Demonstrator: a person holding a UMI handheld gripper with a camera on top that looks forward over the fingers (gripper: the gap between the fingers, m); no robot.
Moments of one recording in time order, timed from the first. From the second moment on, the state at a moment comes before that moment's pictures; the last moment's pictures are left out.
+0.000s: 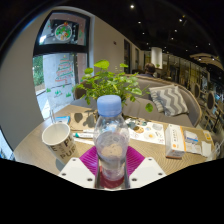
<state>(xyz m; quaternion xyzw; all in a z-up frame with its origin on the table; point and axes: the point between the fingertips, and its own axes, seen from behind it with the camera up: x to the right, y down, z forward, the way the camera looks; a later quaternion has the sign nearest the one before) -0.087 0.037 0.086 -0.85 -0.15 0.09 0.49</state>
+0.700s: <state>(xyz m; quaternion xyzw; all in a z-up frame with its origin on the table) -0.063 -0.006 0.084 -0.89 -0.11 0.03 0.45</state>
